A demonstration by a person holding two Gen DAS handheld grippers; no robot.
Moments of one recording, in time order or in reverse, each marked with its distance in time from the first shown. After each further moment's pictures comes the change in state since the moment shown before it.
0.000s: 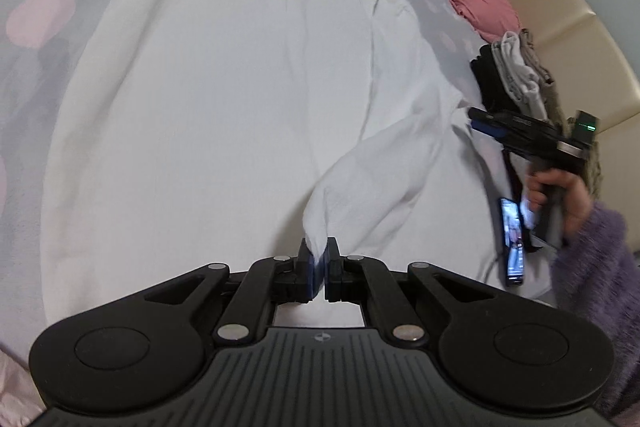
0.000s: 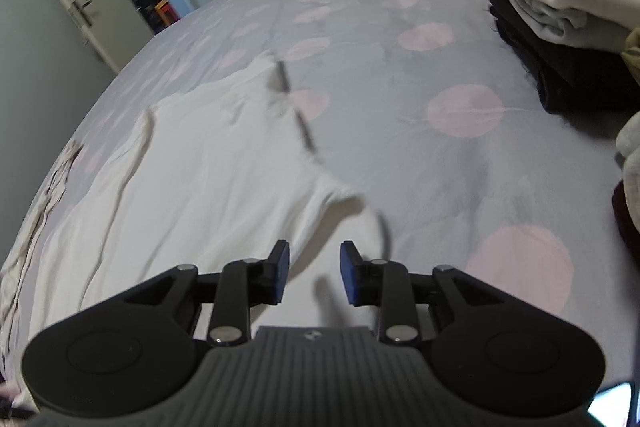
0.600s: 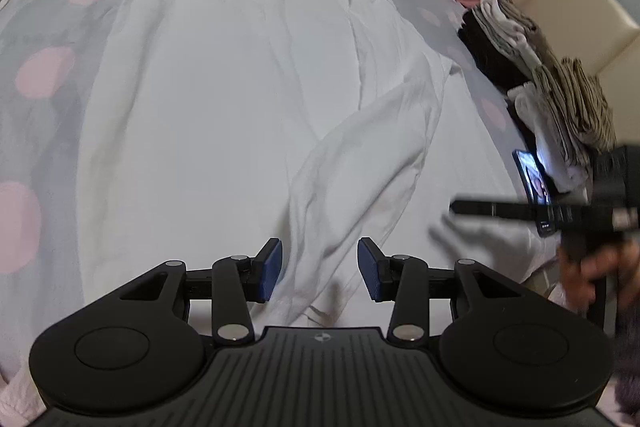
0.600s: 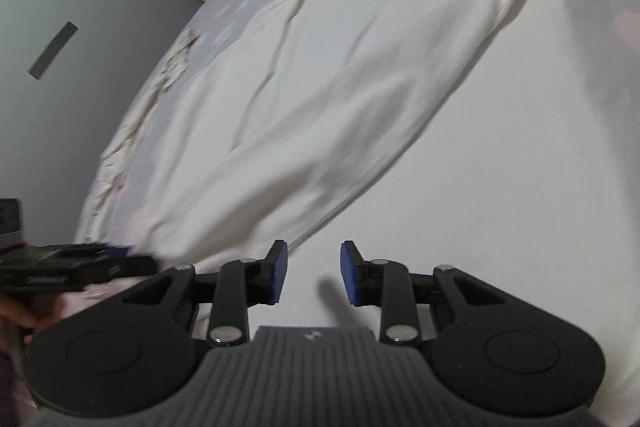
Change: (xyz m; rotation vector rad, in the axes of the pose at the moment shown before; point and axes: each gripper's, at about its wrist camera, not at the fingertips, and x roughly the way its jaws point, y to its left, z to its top) left arm -0.016 -0.018 -0.028 0.209 -0.037 0.083; right arm -0.052 0.119 -0.150 0.020 0.214 0.270
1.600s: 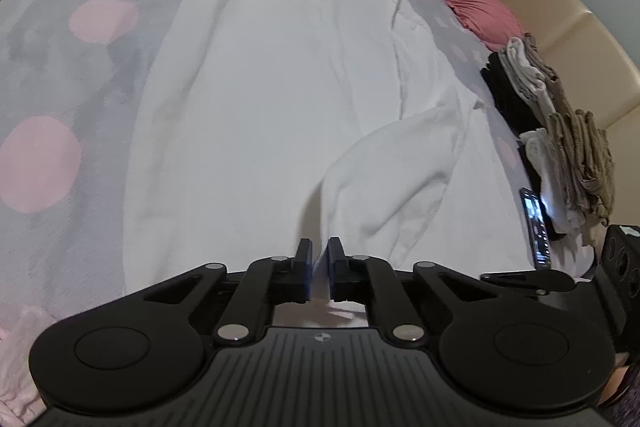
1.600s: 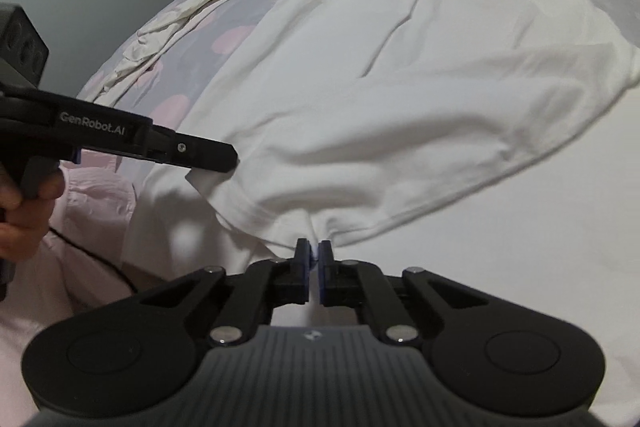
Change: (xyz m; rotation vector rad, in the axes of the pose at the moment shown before) left arm -0.011 0.047 -0.018 -0.144 -0.052 -0.044; right arm 0.040 0.102 -0.043 -0.387 0.090 -0.120
